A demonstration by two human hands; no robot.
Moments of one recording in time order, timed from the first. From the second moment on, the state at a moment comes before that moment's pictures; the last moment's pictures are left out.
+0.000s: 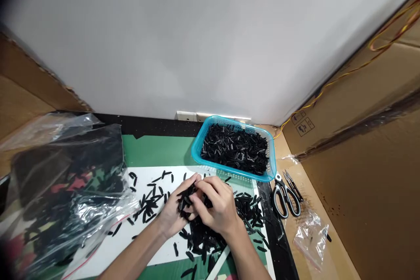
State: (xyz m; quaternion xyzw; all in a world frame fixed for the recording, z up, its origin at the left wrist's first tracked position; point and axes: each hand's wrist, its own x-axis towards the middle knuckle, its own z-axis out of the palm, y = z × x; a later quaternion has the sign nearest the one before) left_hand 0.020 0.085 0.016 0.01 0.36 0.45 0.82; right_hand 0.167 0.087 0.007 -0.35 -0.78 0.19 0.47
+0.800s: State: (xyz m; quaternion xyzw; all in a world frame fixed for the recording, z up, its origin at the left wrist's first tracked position) left_hand 0.027 0.081 0.012 0.06 0.38 0.50 0.78; right_hand 0.159 0.083 0.018 -0.47 -0.61 0.41 0.49
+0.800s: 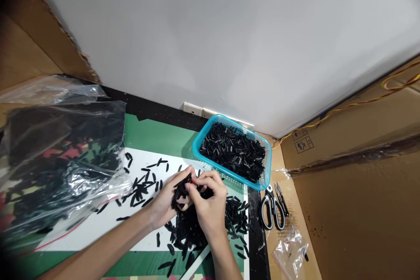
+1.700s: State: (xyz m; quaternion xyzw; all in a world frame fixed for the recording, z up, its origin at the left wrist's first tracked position) left_hand 0.017 0.088 0.018 0.09 0.22 0.45 0.86; right_hand 0.170 0.097 0.017 -0.41 -0.47 0.57 0.53
